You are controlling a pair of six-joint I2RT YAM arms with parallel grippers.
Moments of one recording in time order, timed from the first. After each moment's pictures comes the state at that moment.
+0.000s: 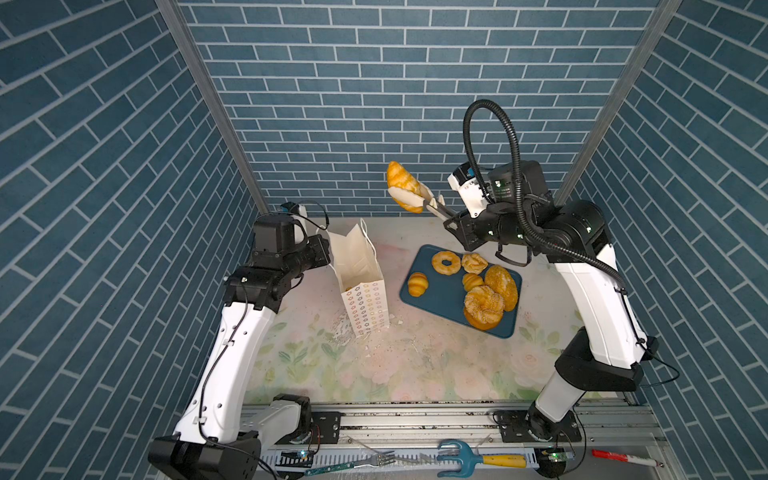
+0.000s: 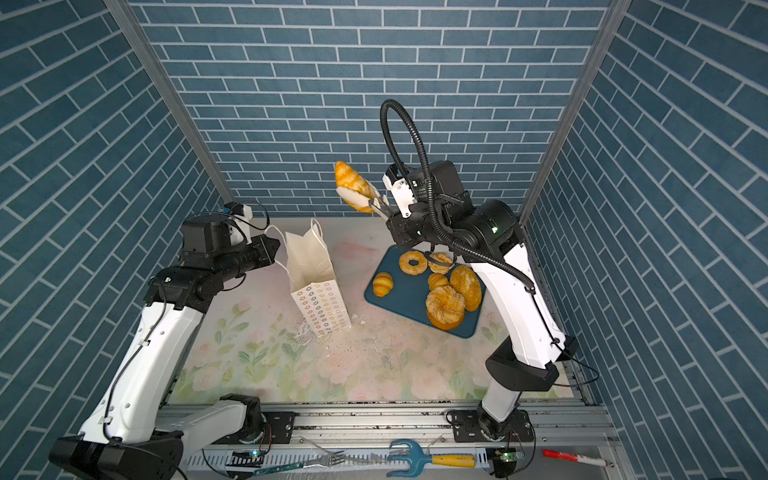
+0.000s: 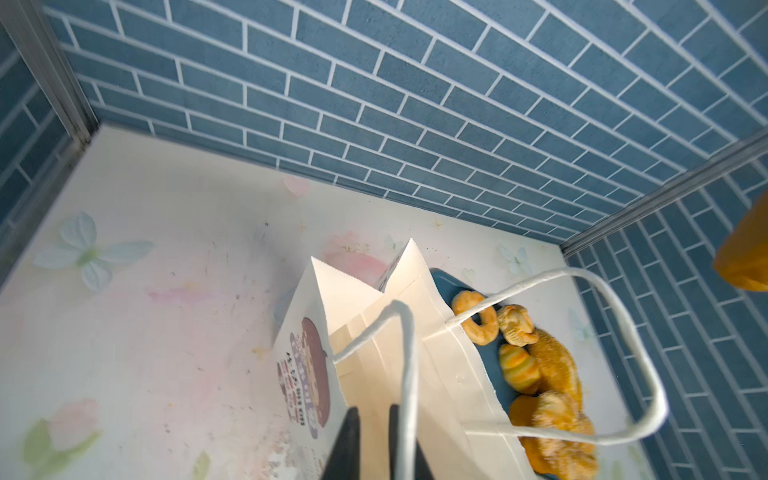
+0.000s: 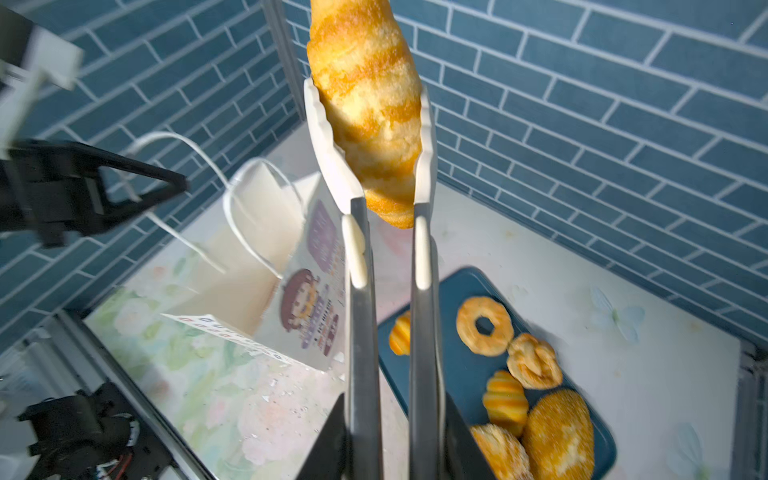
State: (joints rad) left arm -0.14 1.13 1.36 -0.76 0.17 -0.39; right arm 0.82 1.72 2.54 -1.38 0.06 0.07
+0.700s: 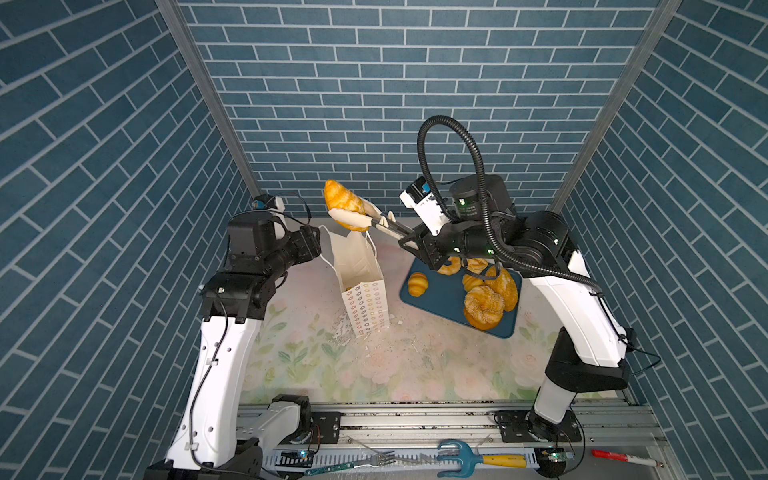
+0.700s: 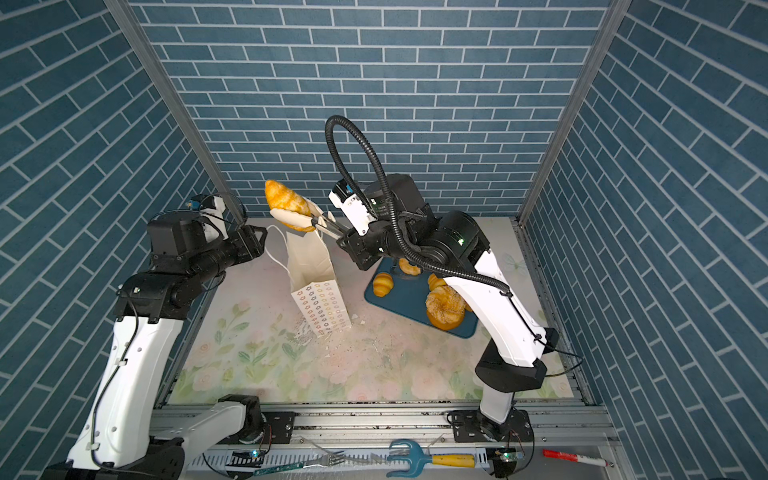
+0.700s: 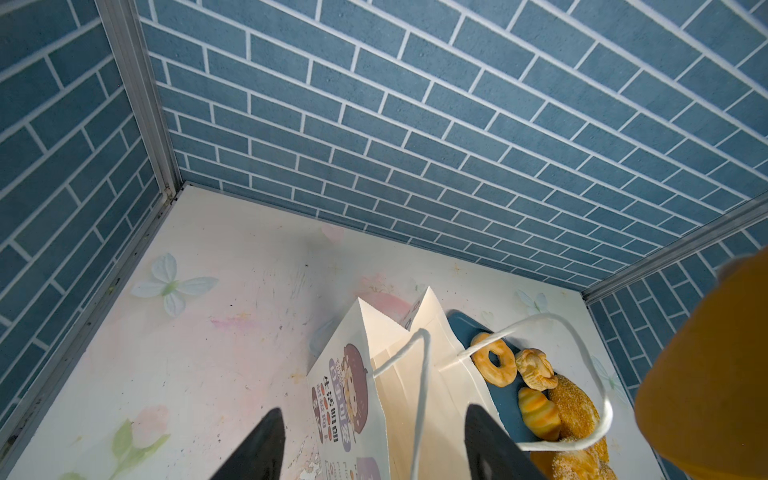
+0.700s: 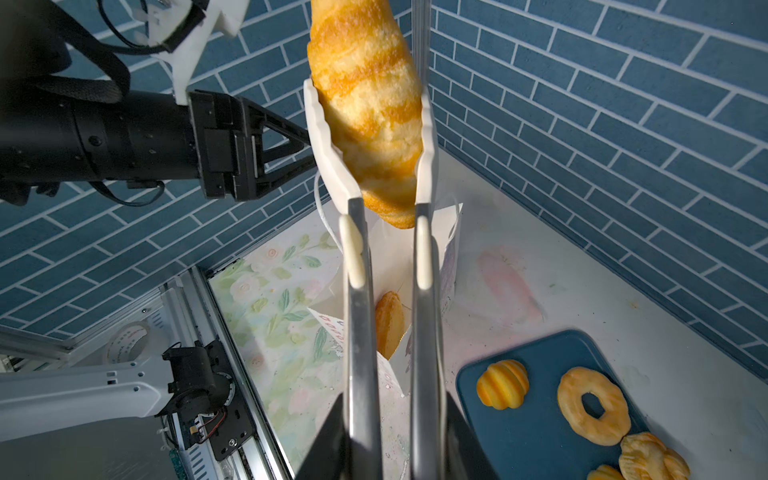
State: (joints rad) left arm -0.08 1.09 1.47 -0.83 0.09 -0.37; right arm 1.03 1.78 2.55 -1.30 -0.01 0.06
